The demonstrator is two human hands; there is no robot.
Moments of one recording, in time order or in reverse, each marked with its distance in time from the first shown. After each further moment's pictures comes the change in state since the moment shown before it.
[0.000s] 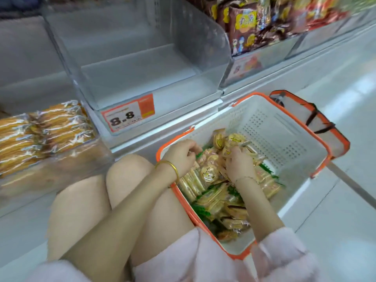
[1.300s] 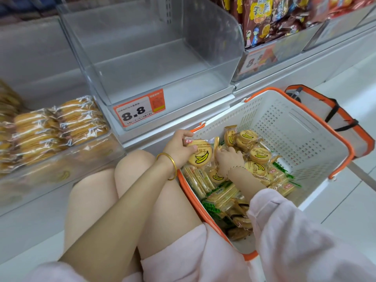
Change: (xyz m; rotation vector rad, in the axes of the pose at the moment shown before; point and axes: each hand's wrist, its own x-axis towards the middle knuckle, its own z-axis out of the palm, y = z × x) left_hand -0.002 -0.012 -0.010 -0.424 0.092 -0.231; right_hand 0.037 -0.015 0.054 -0.491 -0.230 -0.354
